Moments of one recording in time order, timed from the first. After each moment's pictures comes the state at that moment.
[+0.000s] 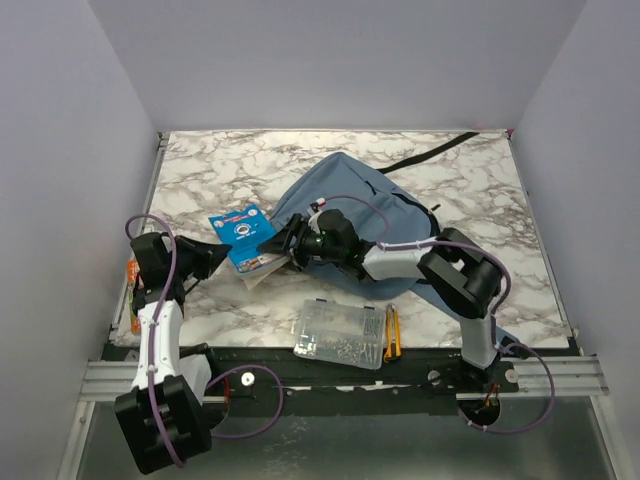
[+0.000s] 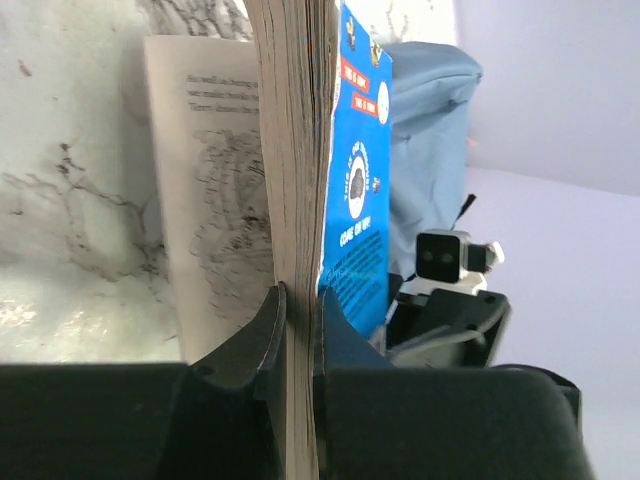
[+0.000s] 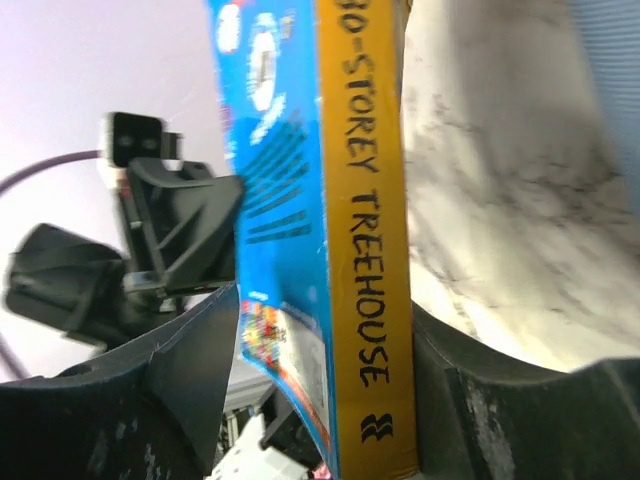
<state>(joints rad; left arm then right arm) 0.33 0.91 0.48 -0.21 0.63 -0.96 0.90 2.01 1.09 0.63 -0.36 1.42</state>
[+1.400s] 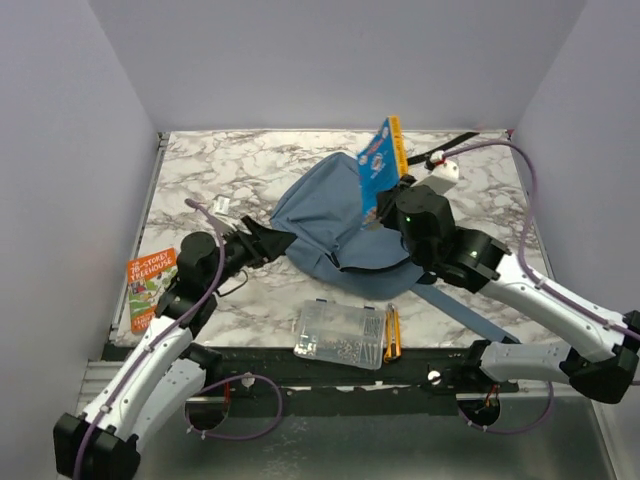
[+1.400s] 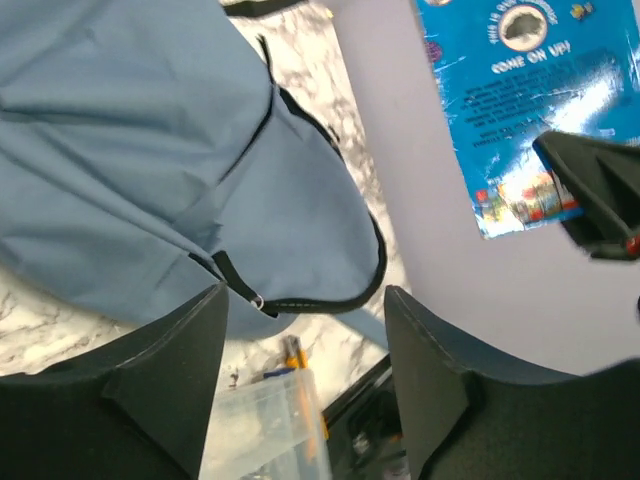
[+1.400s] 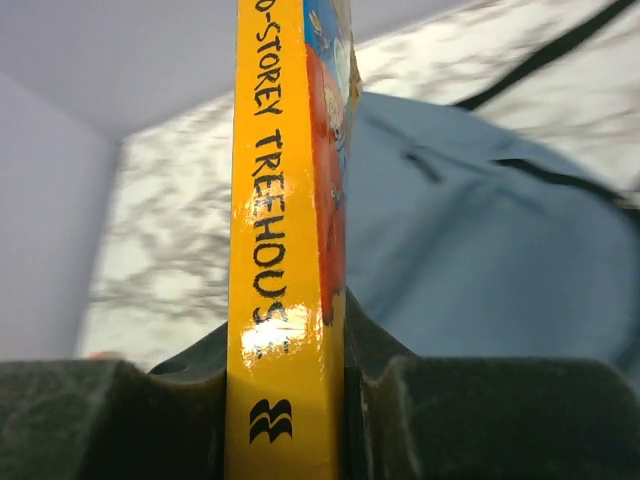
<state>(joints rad) -0.29 0.68 0.50 0.07 0.37 -0.97 0.95 1.21 1.22 -0.30 0.71 0.76</state>
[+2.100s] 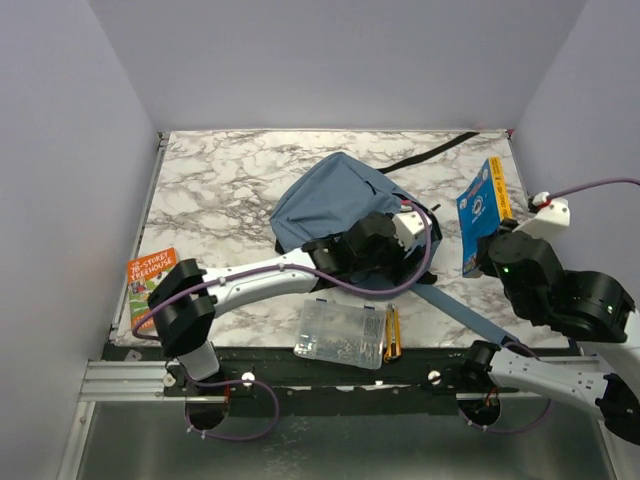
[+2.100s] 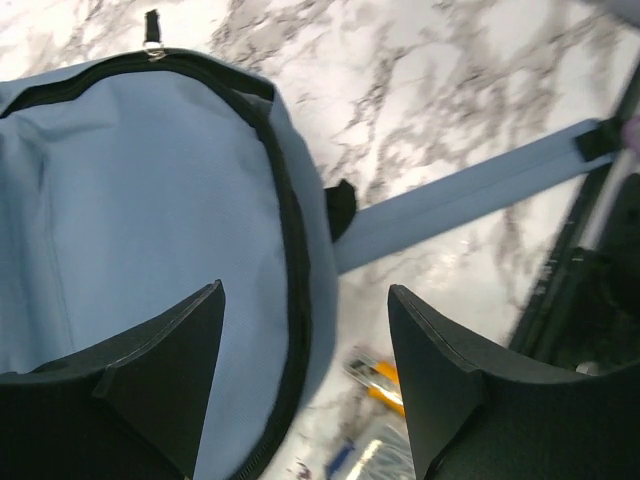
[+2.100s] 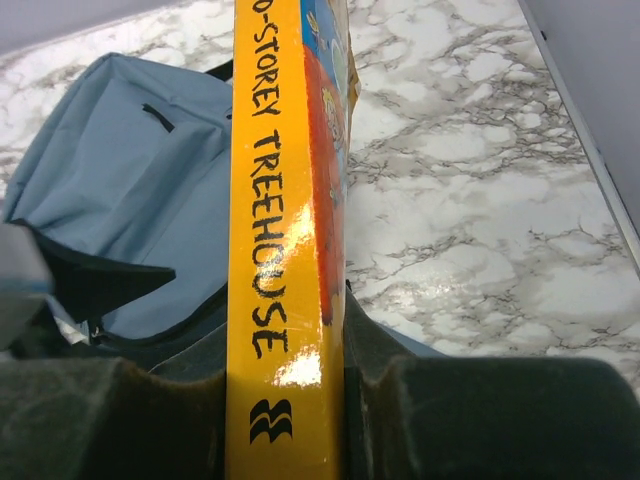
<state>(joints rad) -1.09 1.60 1.23 -0.04 0.02 -0.11 0.95 0.77 1.30 -1.23 0.95 0.76</state>
